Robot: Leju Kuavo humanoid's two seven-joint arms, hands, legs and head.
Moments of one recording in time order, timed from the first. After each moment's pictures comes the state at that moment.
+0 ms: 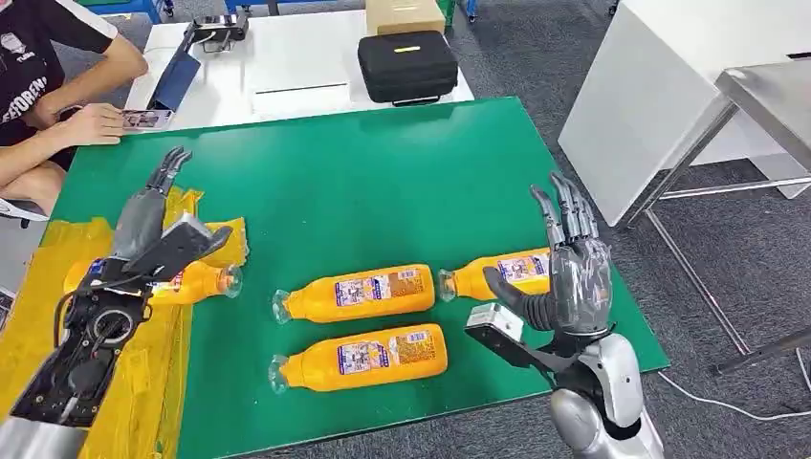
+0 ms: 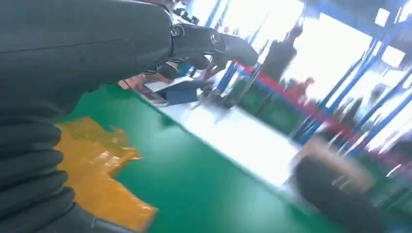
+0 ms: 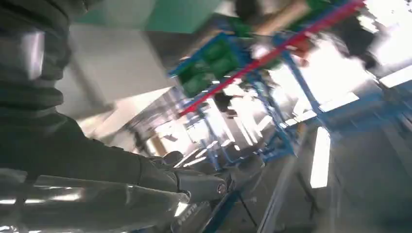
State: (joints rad) left arm -0.43 0.27 -0.33 -1.33 -0.57 0.27 -0.28; right arm 0.04 -0.18 0.25 -1.91 1.09 -0.47 0.00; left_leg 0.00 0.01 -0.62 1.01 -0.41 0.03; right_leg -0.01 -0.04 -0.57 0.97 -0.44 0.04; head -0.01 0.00
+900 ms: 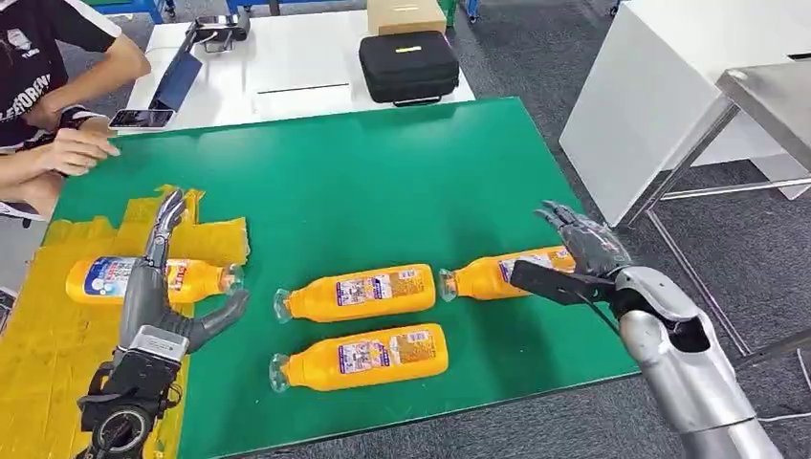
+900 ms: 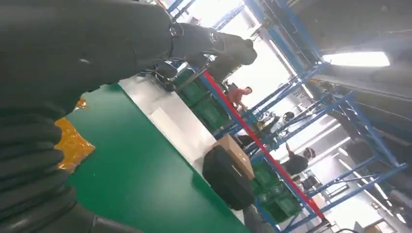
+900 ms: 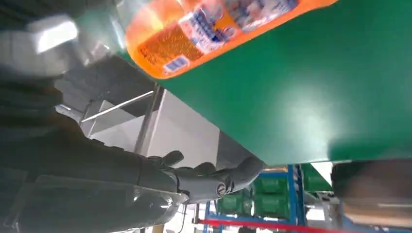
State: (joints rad) left arm -0.07 0.13 -0.30 -1.78 -0.47 0.26 -0.40; right arm -0.26 -0.47 0.22 -1.53 0.81 0.21 0.01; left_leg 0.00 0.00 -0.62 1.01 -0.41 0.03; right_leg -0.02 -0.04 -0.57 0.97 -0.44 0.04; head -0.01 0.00
